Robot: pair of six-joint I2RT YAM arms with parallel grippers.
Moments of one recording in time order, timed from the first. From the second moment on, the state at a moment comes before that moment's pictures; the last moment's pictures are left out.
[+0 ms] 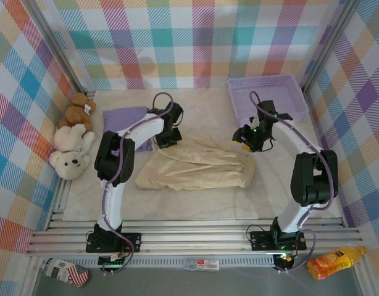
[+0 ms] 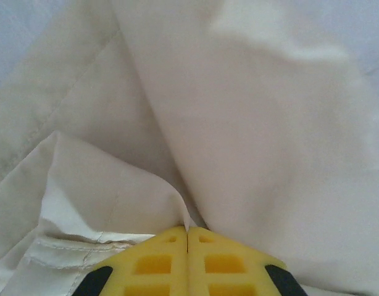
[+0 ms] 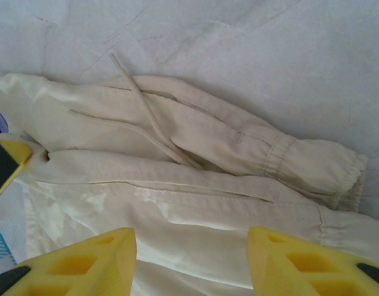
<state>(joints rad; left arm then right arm) -0.46 2.13 1.73 -0.93 -0.04 -0.77 0.15 1.70 1.29 -0.81 -0.44 0.53</state>
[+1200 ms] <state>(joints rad) -0.59 2.09 1.72 -0.86 0.16 -0.62 0.17 1.44 0.89 -0.72 -0.37 0.55</state>
